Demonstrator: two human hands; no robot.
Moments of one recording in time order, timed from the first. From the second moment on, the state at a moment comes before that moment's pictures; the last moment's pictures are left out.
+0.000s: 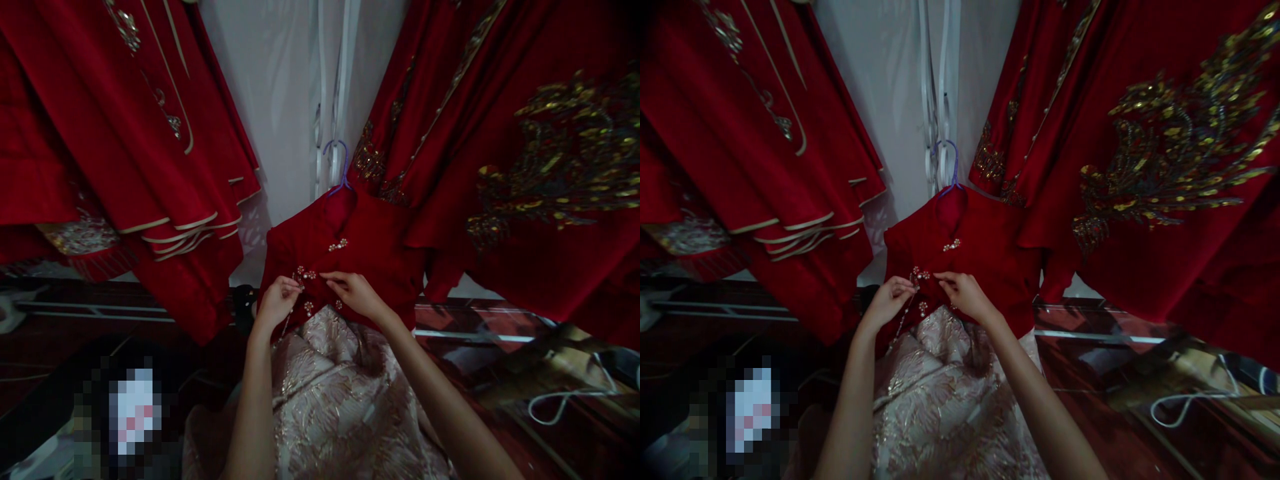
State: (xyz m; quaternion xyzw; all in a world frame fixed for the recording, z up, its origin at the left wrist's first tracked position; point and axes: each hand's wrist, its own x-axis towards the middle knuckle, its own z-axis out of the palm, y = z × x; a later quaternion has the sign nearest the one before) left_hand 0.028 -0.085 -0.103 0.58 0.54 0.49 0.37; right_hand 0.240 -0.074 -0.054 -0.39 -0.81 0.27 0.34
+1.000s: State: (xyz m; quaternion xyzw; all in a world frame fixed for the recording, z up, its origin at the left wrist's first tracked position) left_hand 0.037 -0.103 -0.088 0.57 0.49 0.30 0.58; right_hand 0.258 -0.112 -0.098 -0.45 -0.74 0.36 0.35
